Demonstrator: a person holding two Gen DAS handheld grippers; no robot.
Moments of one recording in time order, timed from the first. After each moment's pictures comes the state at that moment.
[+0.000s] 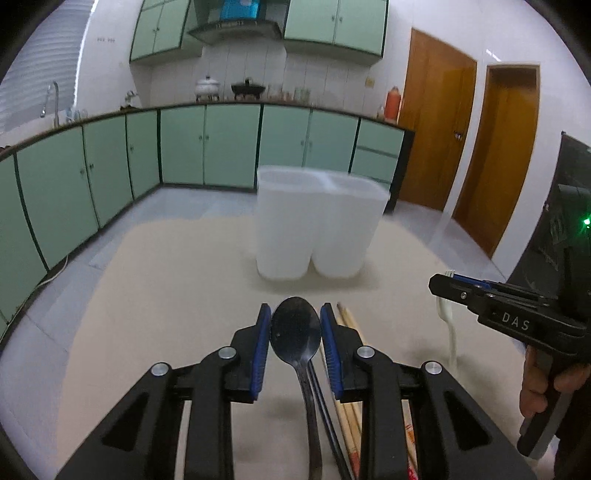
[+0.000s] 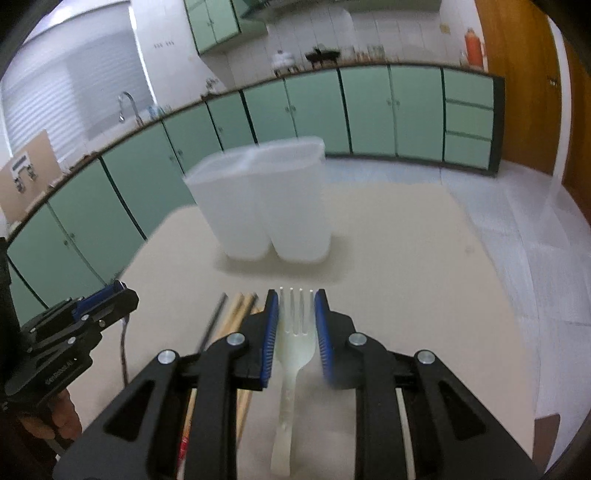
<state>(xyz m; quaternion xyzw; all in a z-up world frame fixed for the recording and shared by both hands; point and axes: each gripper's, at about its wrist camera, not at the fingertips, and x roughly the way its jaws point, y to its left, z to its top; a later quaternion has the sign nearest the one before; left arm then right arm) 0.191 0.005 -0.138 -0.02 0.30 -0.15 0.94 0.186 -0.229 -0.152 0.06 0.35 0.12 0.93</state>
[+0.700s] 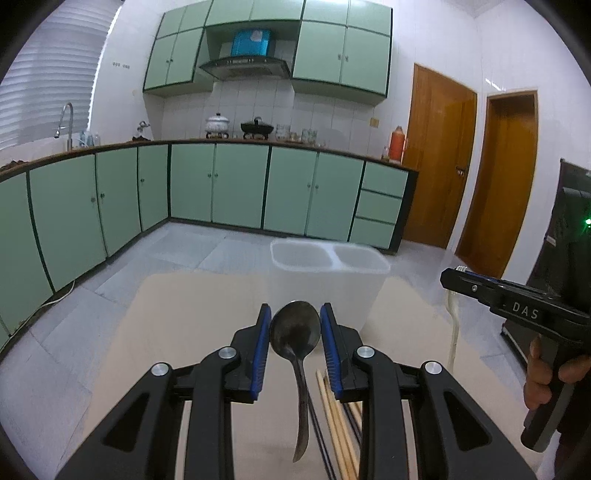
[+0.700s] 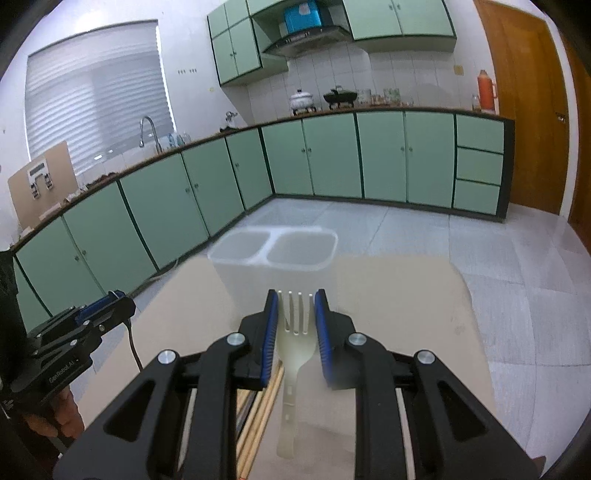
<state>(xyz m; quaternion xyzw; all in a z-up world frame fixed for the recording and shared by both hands) 0.187 0.023 -0.090 -0.04 0.23 -0.14 0.96 0.200 -0.238 -0.088 0.05 0.27 0.15 0.95</state>
